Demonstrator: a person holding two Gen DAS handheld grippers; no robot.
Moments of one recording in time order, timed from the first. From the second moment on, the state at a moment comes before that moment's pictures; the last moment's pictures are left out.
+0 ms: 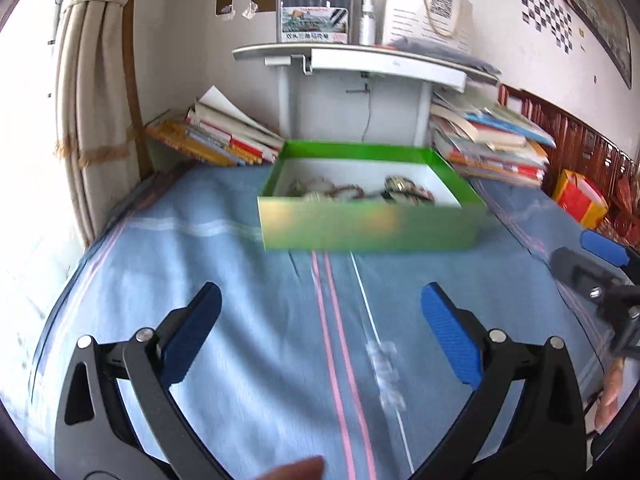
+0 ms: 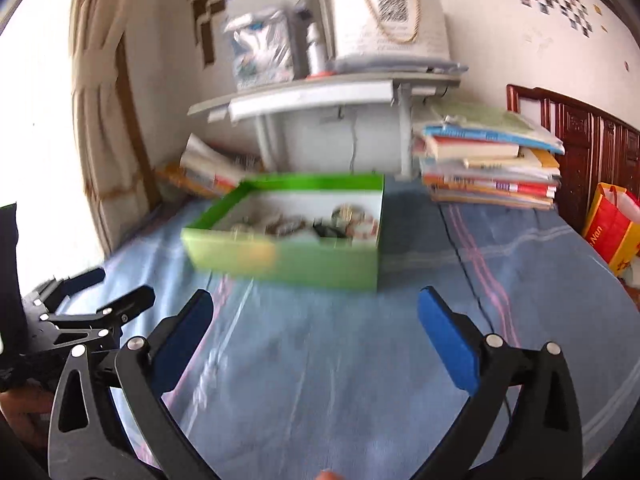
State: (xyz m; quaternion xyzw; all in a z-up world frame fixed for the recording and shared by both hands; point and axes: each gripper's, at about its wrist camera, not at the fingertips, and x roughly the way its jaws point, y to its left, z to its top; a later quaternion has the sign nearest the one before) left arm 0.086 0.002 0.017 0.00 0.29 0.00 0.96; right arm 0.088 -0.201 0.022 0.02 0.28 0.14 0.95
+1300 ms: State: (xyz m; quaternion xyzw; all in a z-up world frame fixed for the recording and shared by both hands) left arm 0.018 -0.004 -0.004 -0.01 0.30 0.01 0.95; right arm 0.040 -0.200 -0.006 0.01 0.29 0.10 0.95
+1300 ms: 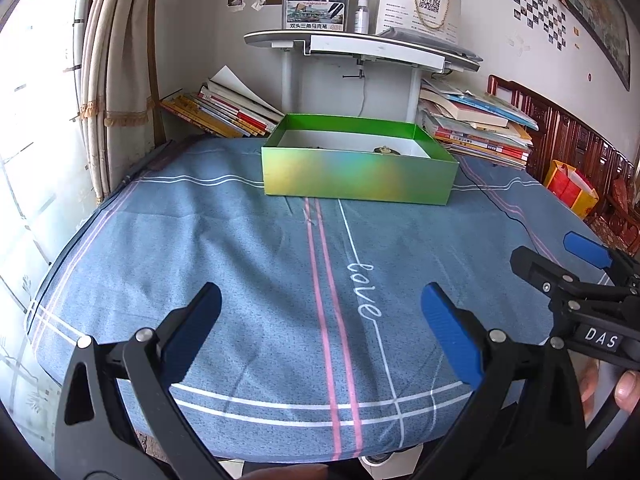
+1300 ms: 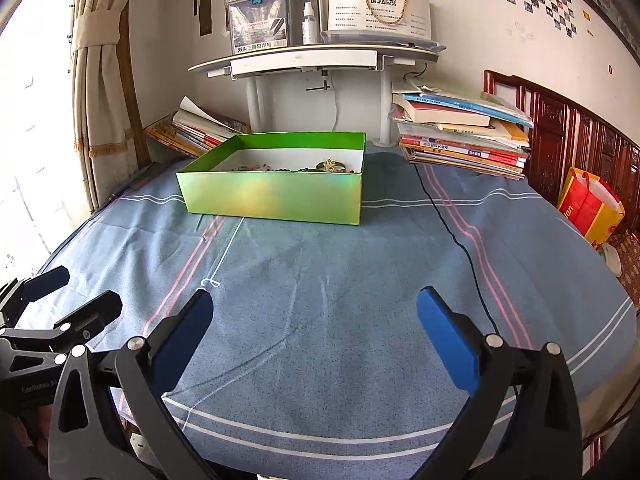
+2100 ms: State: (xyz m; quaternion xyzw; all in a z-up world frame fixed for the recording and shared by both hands) left arm 0.024 0.000 -0.005 -0.02 0.31 0.01 0.95; right arm 0.041 -0.201 -0.015 0.00 0.30 0.10 0.95
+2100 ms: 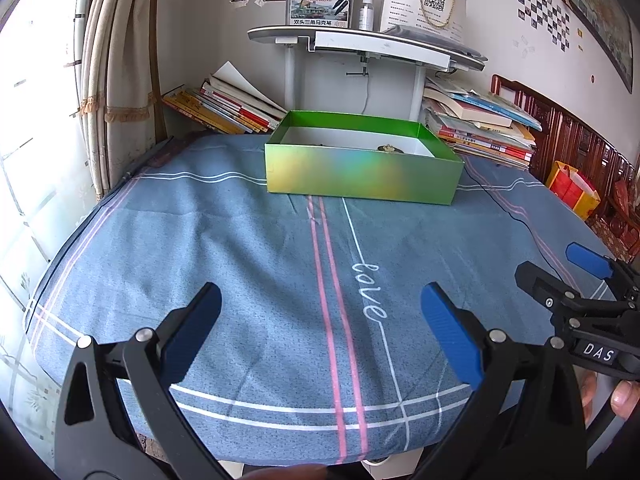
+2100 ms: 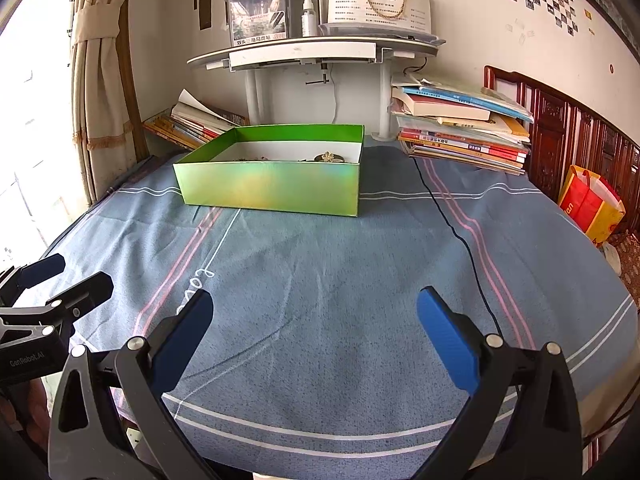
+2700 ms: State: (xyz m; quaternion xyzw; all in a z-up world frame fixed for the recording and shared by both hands) left arm 0.025 0.001 -0.006 -0.02 0.31 0.01 0.95; right arm 0.041 -0.203 -0.017 0.01 0.30 0.10 0.95
